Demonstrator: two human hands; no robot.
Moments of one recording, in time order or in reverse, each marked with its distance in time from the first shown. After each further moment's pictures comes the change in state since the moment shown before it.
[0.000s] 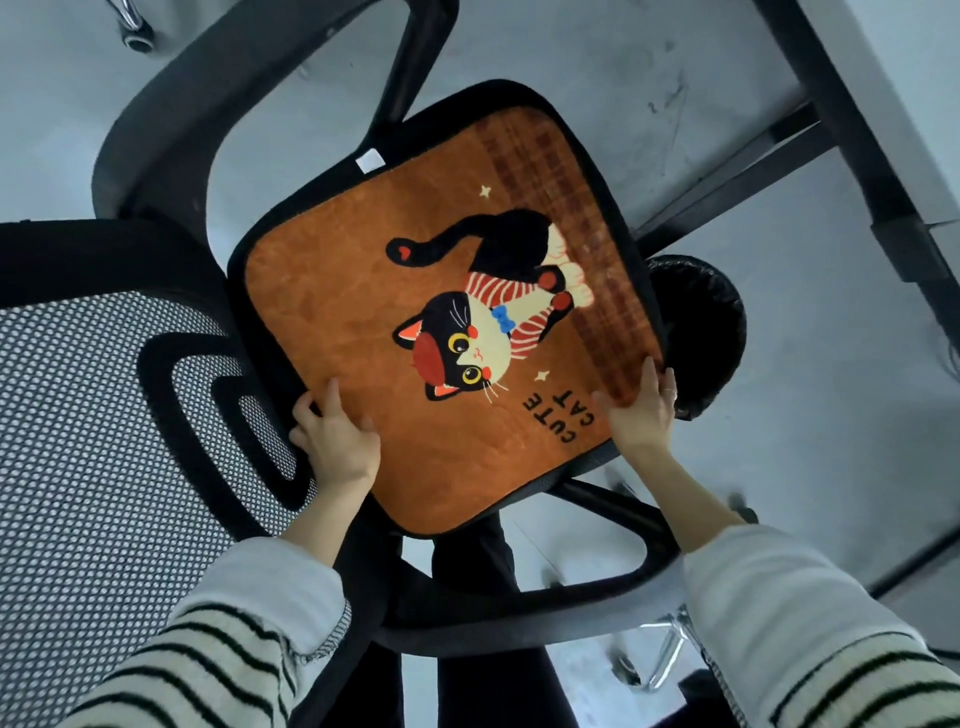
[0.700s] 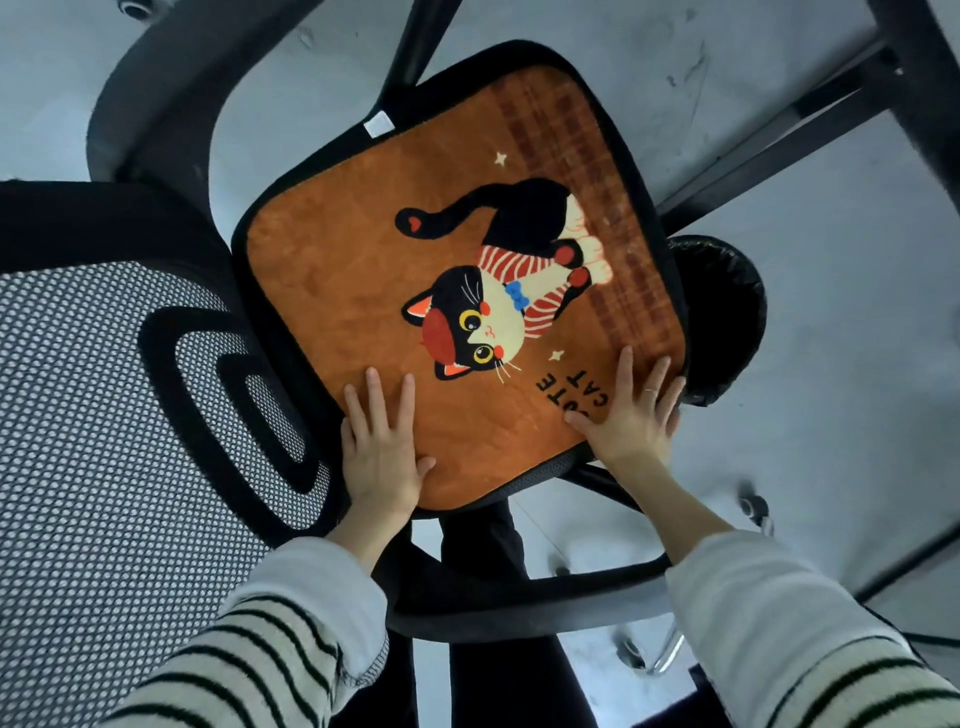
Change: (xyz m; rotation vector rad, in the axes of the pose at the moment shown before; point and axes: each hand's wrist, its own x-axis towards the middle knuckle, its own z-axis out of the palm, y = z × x) left_hand -0.024 -0.027 0.030 0.663 -0.140 0.453; right_hand -0.028 0.007 0.028 -0.451 -0.066 -0.144
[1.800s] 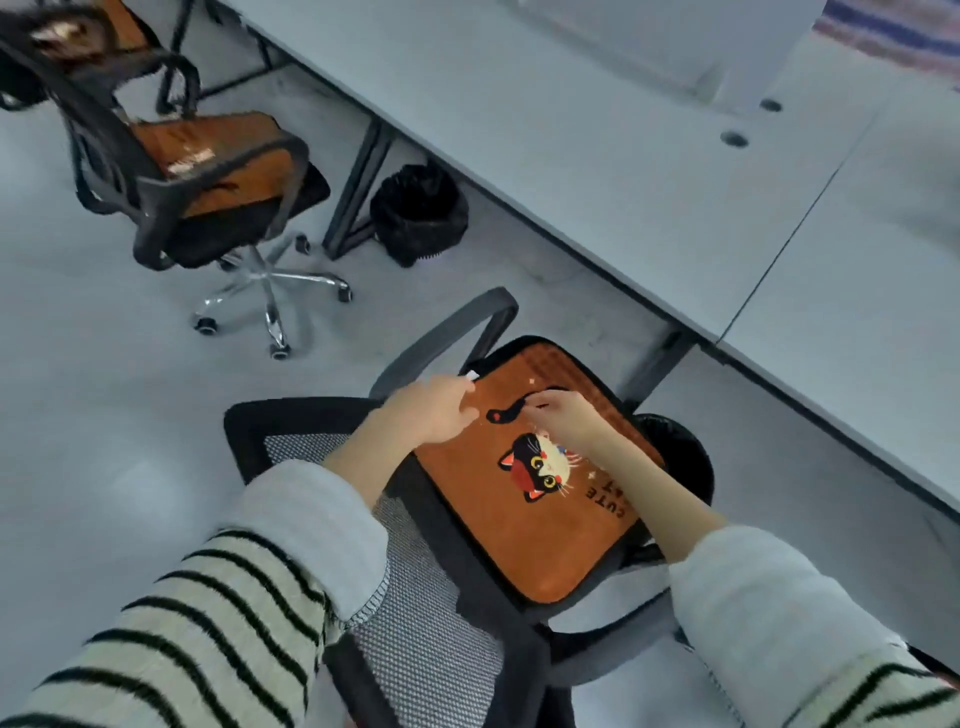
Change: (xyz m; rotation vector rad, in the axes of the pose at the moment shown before) left_hand -0.109 -0.123 -0.325 -0.107 0.134 0.548; right_hand -0.251 -0.222 -0.164 0.441 0.086 -0.345
